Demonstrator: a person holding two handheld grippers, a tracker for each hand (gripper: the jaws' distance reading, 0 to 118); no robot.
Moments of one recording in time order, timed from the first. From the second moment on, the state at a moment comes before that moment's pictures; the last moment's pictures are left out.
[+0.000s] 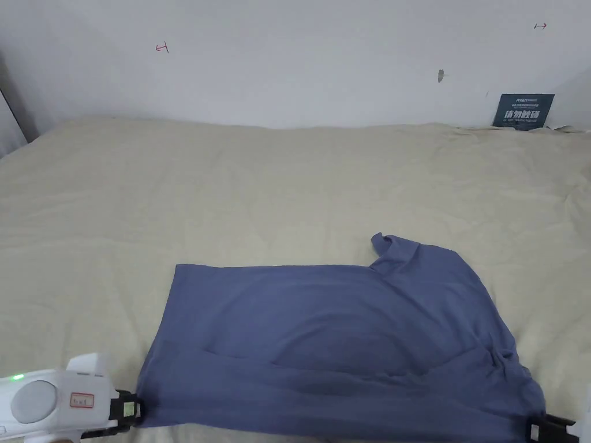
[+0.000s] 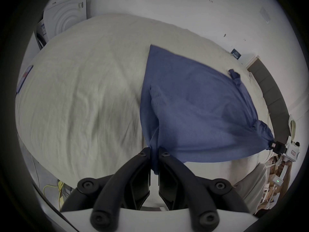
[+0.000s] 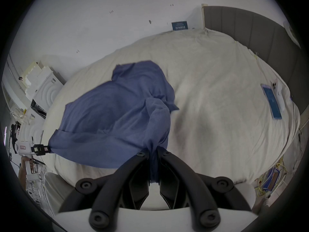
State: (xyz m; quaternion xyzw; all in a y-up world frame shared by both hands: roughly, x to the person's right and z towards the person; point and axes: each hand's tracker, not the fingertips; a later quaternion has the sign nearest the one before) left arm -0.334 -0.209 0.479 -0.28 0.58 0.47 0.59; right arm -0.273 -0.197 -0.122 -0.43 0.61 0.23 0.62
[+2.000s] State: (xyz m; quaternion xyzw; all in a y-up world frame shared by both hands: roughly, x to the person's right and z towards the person) left arm -0.432 -0.103 0.387 -0.15 0.69 0.17 0.69; right arm -0.371 -0.071 -0.036 -0.08 0.67 0.11 0.73
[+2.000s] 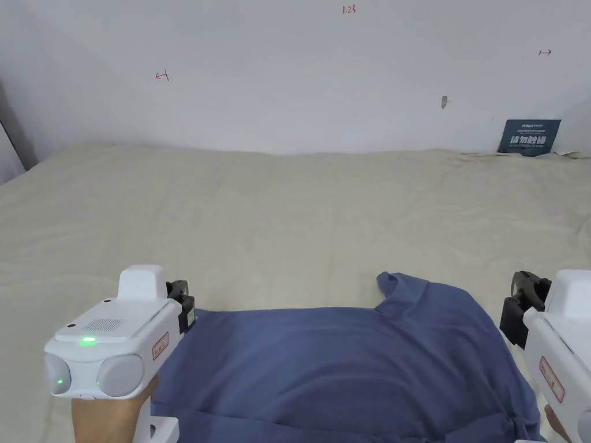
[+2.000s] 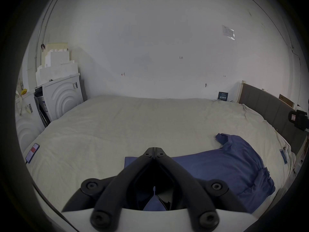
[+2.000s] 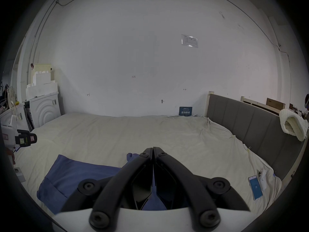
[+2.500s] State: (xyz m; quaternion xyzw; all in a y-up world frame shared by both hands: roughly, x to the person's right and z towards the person) left arm -0.582 -0.185 0.446 -0.25 0.65 0.33 0.63; right arm -0.430 -0.102 -0.038 -0.11 0.66 0.14 0.73
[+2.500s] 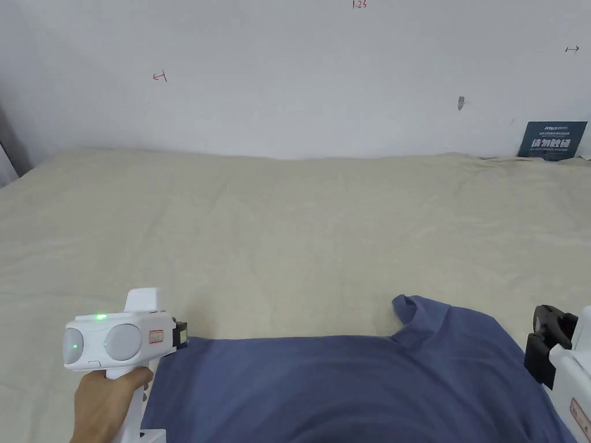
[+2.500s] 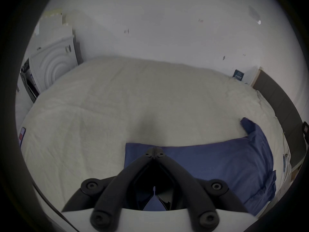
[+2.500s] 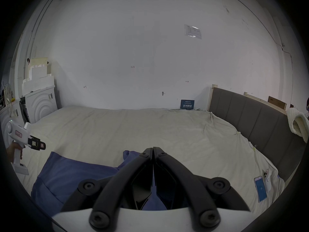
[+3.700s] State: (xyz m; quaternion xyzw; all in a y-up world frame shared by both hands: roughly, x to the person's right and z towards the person) left arm -0.593 -0.186 0.458 -0.23 0.63 0.40 0.63; right arm -0.554 -0.150 -0.079 -0.25 0.66 0.23 0.67
